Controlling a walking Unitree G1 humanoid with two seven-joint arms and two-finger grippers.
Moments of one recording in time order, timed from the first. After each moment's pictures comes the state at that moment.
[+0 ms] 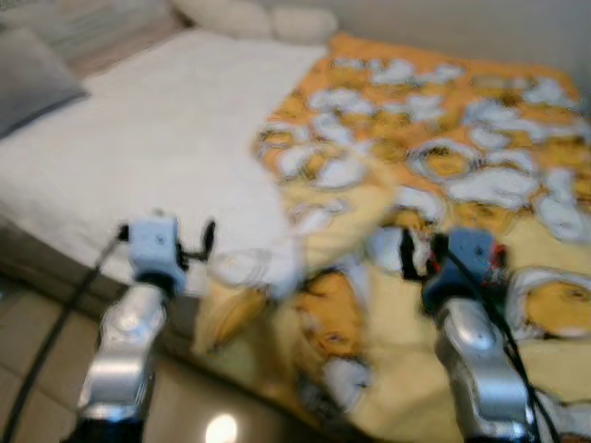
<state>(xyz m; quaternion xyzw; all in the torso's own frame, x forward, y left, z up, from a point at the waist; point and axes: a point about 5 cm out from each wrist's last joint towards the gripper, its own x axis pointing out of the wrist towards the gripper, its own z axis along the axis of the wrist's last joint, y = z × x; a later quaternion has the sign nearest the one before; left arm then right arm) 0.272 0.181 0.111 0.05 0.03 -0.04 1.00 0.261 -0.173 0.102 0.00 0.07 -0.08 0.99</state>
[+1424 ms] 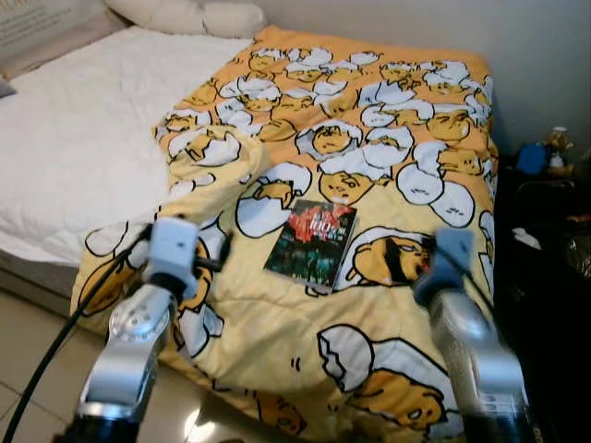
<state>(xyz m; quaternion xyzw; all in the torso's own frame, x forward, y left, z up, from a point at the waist) 0.274 0.178 0.112 0.13 0.05 -0.15 0.98 0.291 -0.160 0.093 0.08 0.14 0.02 0.99</state>
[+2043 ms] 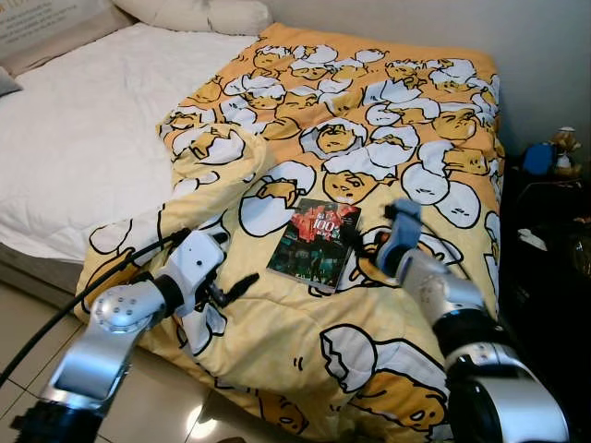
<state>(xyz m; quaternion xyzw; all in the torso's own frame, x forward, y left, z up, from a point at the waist) 0.262 0.179 0.117 0.22 0.10 -0.37 0.90 0.344 -0.135 0.061 0.17 0.27 0.11 0.94</state>
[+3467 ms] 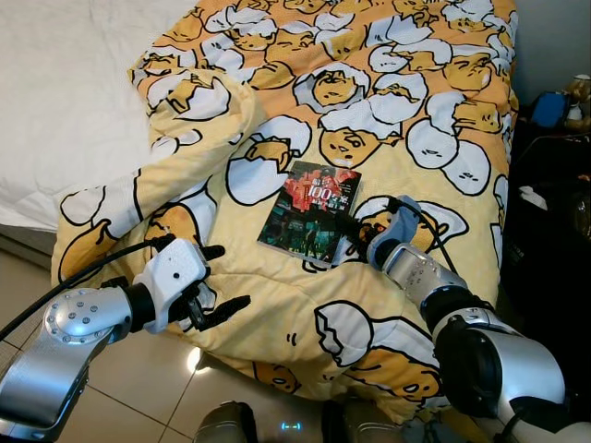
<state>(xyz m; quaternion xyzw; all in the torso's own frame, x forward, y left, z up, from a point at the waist) 0.234 0.192 0.144 0.22 0.13 -0.43 0.87 0.358 -0.120 0.068 0.33 0.25 0.10 0.91</state>
